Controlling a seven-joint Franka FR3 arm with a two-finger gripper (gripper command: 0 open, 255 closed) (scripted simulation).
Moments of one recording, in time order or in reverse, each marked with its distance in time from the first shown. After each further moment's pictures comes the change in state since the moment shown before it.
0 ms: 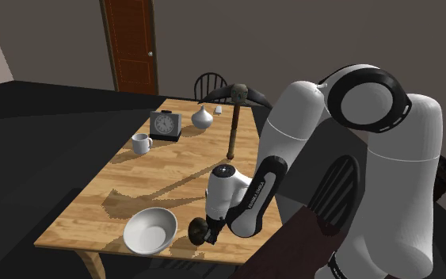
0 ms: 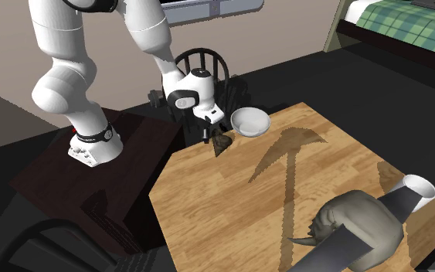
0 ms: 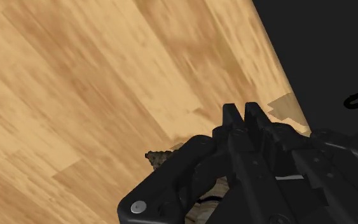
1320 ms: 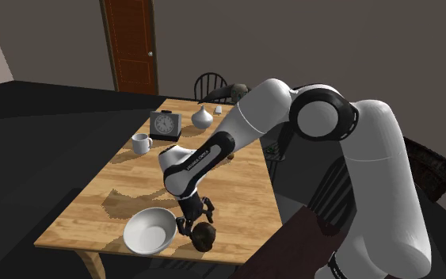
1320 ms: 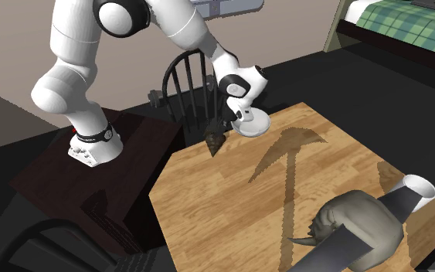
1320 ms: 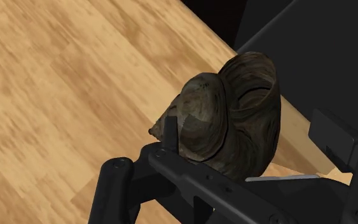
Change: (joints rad) arm -0.024 0.245 0.053 0.651 0.167 -0.935 0.097
